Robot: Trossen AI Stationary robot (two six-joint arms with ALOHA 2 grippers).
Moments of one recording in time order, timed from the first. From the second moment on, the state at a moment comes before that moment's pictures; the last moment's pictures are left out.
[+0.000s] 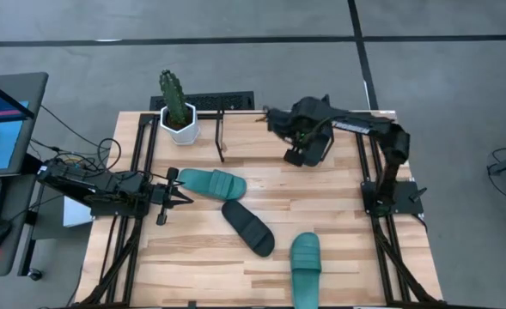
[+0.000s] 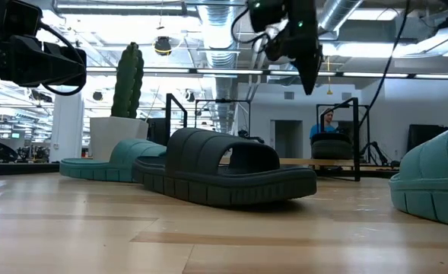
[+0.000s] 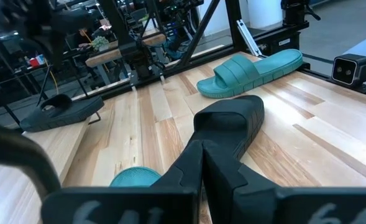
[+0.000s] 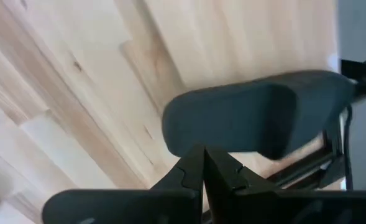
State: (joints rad) left arm -0.21 0.15 0.01 0.02 -0.03 0.27; right arm -0.29 1.86 1.81 -1.57 0.21 0.12
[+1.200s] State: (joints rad) left arm -0.21 0.15 0.01 0.02 -0.03 0.27; right arm -0.03 1.89 1.70 -1.57 0.26 0.14
